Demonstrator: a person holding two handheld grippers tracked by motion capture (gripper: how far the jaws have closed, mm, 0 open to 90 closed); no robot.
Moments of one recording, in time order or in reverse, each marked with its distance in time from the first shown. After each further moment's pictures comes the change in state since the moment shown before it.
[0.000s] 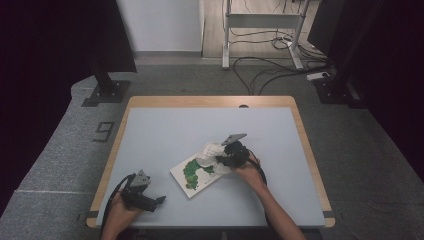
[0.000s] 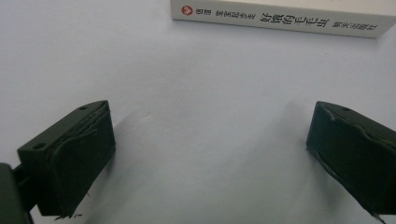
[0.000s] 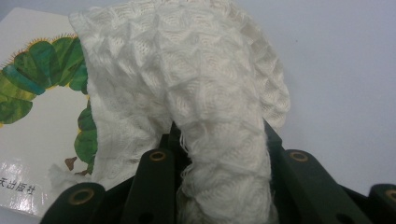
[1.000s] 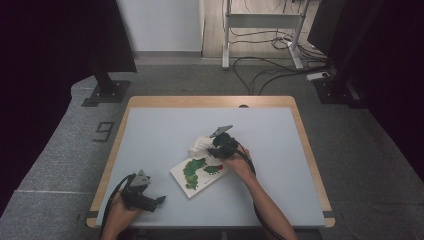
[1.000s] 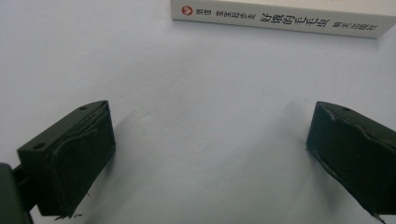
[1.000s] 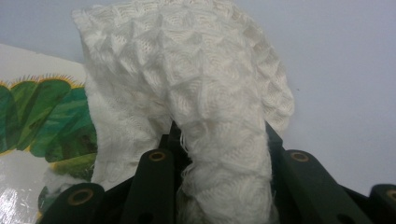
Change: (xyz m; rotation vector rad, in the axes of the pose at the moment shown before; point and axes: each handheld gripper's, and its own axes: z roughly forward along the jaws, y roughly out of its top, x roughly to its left) left arm 0.000 0.000 0.000 0.001 0.000 0.000; right arm 0.000 0.037 0.030 0.035 -0.037 -0.046
